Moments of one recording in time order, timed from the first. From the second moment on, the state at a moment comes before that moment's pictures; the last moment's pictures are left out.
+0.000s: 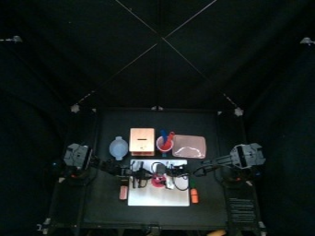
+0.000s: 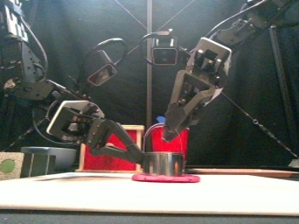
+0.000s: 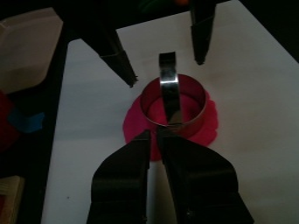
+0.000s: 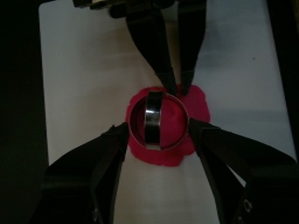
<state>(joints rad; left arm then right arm) -0.12 0.31 0.87 -0.16 -0.77 0.26 0.09 0.08 0.58 0.05 0.20 0.19</state>
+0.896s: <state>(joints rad) -0.12 0.33 0.87 -0.16 -0.74 0.26 0.09 0.12 0.52 0.06 0.25 0.19</state>
